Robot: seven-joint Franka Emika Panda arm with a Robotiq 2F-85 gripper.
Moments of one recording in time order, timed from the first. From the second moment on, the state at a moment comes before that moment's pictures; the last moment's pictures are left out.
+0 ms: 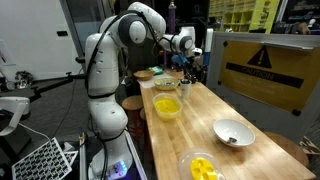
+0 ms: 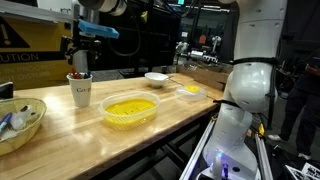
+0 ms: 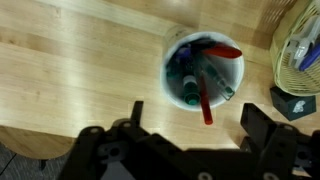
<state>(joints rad) 0.19 0.15 0.13 -1.85 -0.02 2.18 0.34</state>
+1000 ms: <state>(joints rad) 0.21 0.13 0.14 -1.87 -0.11 2.13 0.35</state>
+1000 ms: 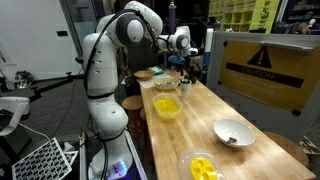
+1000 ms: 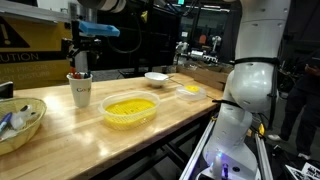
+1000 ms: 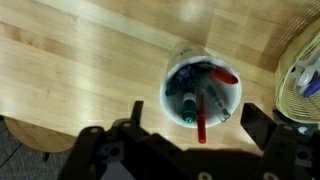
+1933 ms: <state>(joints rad) 0.21 0.13 0.15 -1.85 -0.16 2.11 0.35</state>
